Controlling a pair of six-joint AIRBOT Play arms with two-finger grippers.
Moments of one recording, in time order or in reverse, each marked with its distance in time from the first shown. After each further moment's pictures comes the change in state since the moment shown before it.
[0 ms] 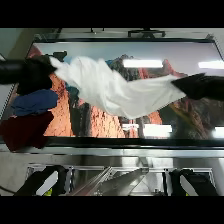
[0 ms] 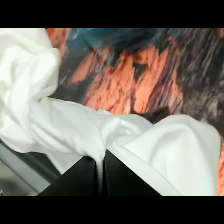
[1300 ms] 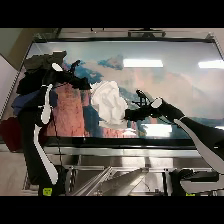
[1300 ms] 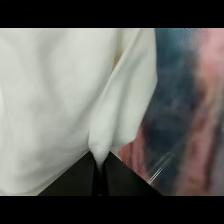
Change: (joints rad) left arm -0.041 -1.215 0.642 0.015 -0.059 -0.043; right arm 0.414 -0.695 -0.290 0.109 -0.491 0.073
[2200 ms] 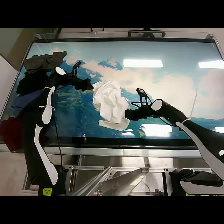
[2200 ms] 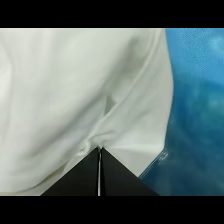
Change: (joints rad) left arm -0.028 -0.013 -0.057 -0.001 0.143 0.020; right arm 0.028 0.072 -0.029 -0.107 -0.078 0.027
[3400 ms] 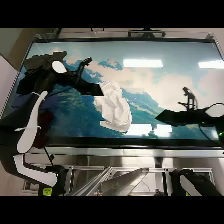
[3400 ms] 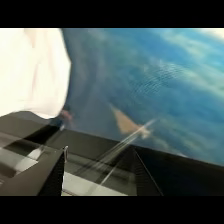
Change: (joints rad) left arm -0.144 0.537 -0.428 0.062 -0.086 -0.019; right arm -0.476 0.507 -0.204 -0.097 0.417 0.009
